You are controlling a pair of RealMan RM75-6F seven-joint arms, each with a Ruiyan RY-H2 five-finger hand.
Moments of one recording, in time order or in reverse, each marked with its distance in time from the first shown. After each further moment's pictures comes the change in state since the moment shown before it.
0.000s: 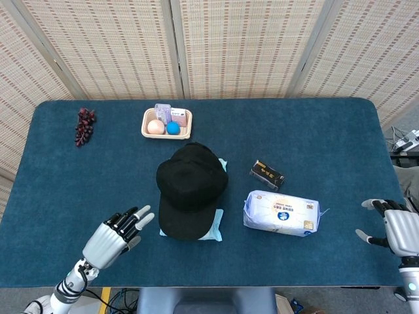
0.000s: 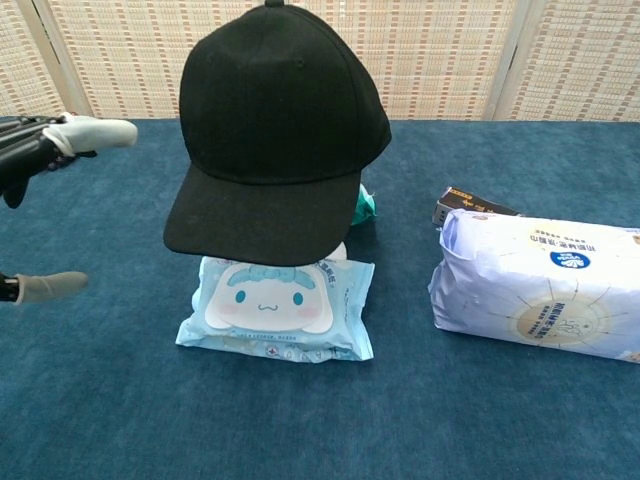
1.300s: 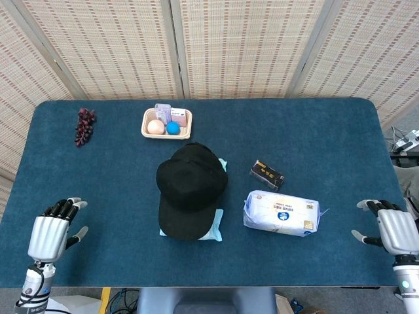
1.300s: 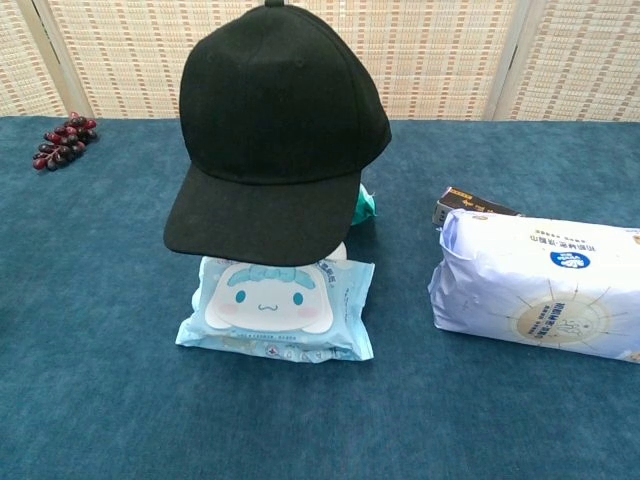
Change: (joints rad) left arm 0.200 0.217 -0.099 -0.301 -0.307 -0.118 0.069; right arm 0.017 -0.018 -0.002 -0.007 0.019 -0.029 -0.054
